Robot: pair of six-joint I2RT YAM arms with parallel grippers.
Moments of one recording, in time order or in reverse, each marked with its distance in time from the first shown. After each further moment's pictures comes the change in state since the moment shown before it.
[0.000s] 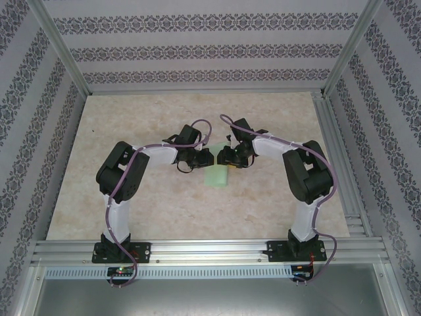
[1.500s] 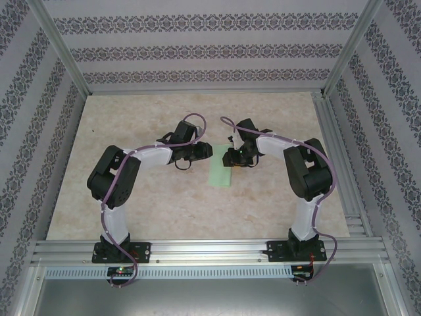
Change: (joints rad) left arm 0.015 -0.100 -0.042 0.060 -0.170 -0.050; right arm -0.056 0.029 -0.007 -0.020 -0.024 -0.225
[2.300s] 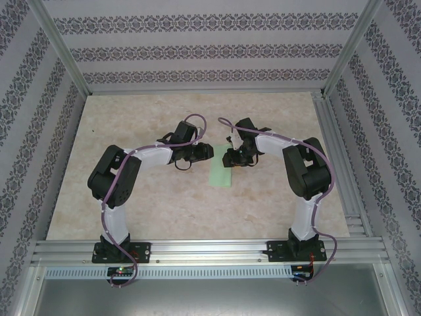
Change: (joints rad) left arm 0.000 0.009 0.000 0.000 0.061 0.000; right arm 0.006 0.016 0.028 -0.040 -0.004 -0.090
